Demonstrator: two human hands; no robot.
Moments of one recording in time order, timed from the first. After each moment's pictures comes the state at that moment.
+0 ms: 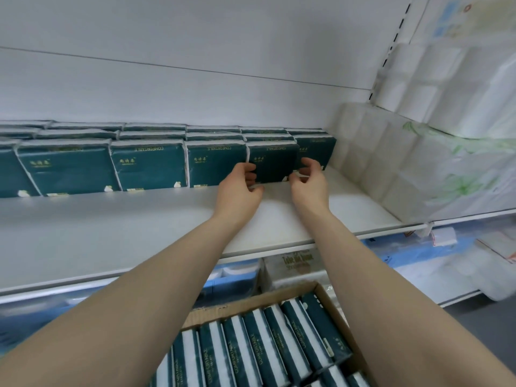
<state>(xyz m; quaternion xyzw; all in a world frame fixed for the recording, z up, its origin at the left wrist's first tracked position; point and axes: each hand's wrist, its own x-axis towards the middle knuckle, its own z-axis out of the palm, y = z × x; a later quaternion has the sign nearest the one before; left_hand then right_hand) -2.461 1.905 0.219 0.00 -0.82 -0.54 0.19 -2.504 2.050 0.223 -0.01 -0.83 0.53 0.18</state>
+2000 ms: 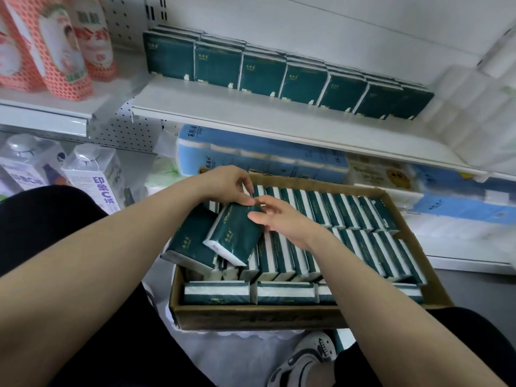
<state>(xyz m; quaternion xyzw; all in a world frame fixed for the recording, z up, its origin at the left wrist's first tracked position) -2.126 1.701 0.196 0.02 -0.94 -0.31 -0.12 -2.154 1.887 0.154 0.16 -0.77 0.50 -0.36</state>
